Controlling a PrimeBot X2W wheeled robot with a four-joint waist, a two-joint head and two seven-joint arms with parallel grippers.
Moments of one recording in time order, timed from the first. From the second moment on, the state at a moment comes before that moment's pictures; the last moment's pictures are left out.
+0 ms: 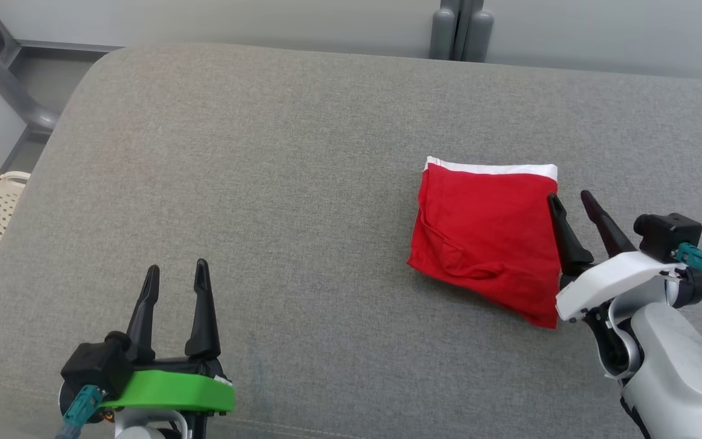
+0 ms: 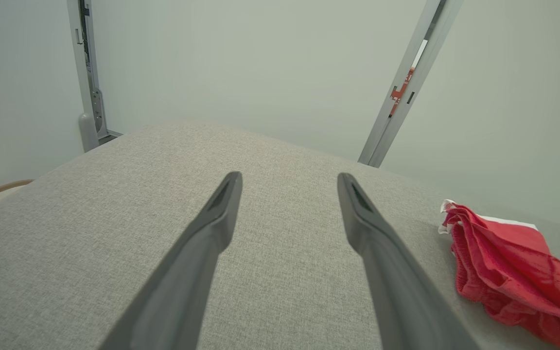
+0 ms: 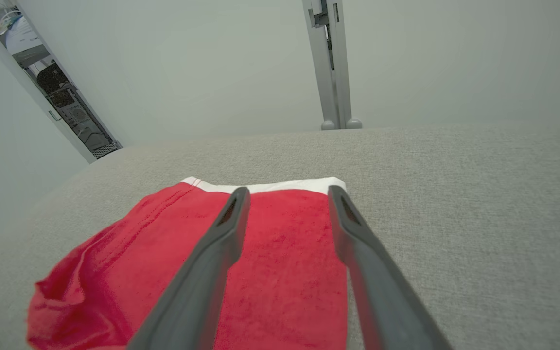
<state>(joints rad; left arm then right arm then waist) -0.04 0.05 -0.12 0.10 -0.38 -0.05 -0.26 -0.41 -0.27 0.25 0.55 0.55 0.13 -0.26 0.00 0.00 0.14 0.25</state>
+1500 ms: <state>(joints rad) -0.04 0.05 -0.06 0.13 -0.32 -0.06 -0.26 -0.14 -0.16 0.07 0.24 0.26 0.13 -0.26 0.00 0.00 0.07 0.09</state>
